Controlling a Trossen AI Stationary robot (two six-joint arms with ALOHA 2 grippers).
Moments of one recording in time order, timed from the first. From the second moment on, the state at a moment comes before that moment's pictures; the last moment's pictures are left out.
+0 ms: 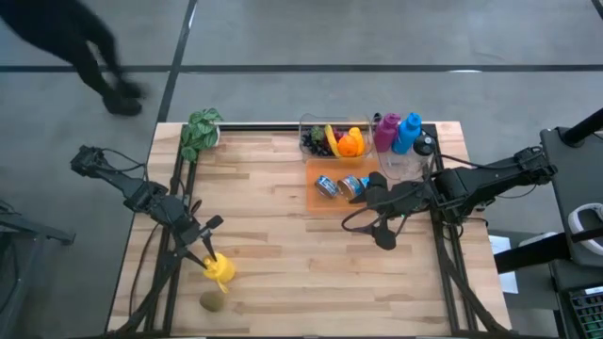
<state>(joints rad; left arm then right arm) -0.51 0.50 0.40 -0.31 0.34 -0.01 0.29 1.15 1.10 -0.59 0.18 0.28</state>
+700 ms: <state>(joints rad) -0.51 0.50 0.40 -0.31 0.34 0.05 0.29 1.15 1.10 -0.59 0.18 0.28</state>
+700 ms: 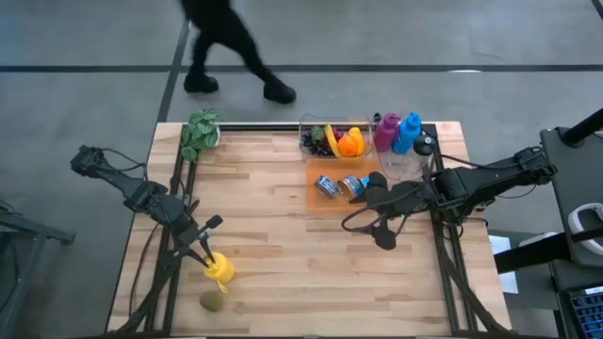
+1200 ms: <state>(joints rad) -0.51 0.50 0.40 -0.22 0.34 0.05 0.29 1.15 1.10 -0.59 0.18 0.28</state>
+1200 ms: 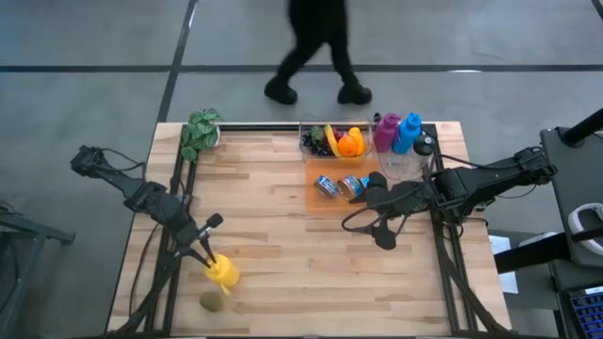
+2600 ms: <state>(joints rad) -0.22 1.44 0.99 0.02 0.45 0.24 0.29 1.15 1.10 -0.60 -0.03 0.34</state>
